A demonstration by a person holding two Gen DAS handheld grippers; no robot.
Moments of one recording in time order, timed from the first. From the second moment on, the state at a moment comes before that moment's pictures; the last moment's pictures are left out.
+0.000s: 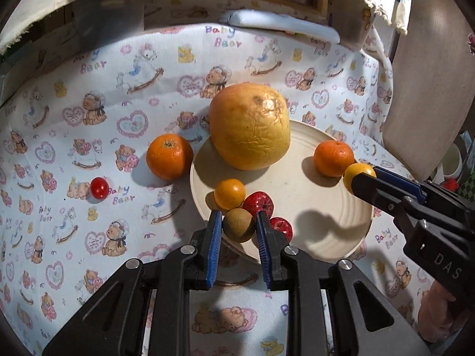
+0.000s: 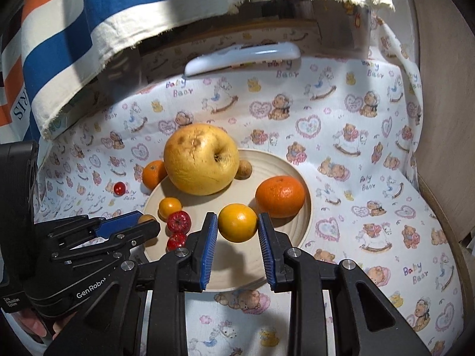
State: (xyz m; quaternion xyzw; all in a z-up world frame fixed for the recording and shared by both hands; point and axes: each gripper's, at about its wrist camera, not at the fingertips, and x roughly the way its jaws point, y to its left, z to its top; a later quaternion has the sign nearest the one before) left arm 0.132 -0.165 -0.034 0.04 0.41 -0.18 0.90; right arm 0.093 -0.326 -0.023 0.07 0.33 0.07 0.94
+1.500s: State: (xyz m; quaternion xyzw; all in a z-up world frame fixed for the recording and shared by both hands) left arm 0.093 -0.093 -0.001 0.01 0.28 -0.12 0.95; right arm 0.108 -0.323 -0.041 0.04 0.36 0.05 0.93
